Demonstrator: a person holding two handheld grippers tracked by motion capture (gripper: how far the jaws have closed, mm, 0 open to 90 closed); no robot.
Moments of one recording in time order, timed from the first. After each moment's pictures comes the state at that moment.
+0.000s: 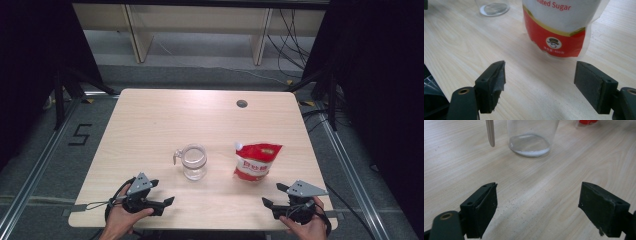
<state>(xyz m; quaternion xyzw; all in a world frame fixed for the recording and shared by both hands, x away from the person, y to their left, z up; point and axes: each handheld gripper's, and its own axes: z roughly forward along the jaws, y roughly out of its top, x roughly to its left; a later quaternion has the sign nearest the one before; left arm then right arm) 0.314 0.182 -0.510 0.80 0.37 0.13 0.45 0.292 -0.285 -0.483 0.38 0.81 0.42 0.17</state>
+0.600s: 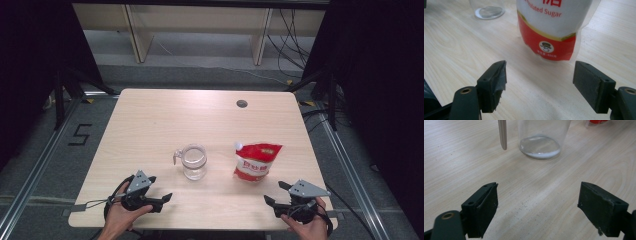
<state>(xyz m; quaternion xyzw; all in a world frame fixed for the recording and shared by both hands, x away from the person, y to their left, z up) 0.319 0.188 -0.507 0.81 0.37 0.15 0.44 0.292 -0.288 -0.480 0.37 0.80 0.42 0.19</state>
